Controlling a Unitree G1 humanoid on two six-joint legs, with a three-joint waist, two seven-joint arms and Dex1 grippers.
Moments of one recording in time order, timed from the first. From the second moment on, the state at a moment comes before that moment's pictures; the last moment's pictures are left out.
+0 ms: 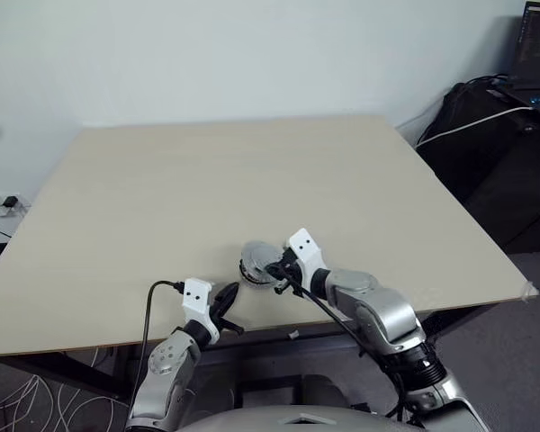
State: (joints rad) left arm 0.25 0.08 -0.13 0.04 -0.21 0.02 -0.46; right arm -0.22 -0.24 0.32 -0.16 0.25 0.81 0.48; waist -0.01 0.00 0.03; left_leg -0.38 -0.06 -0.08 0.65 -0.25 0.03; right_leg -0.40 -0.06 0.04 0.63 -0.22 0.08
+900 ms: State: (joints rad) left arm 0.24 0.08 -0.13 0.04 -0.22 0.02 -0.45; right arm -0.26 -0.25 0.27 0.01 0.24 0.54 0.60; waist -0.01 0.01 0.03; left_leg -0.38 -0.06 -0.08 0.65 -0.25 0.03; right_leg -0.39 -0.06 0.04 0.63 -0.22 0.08
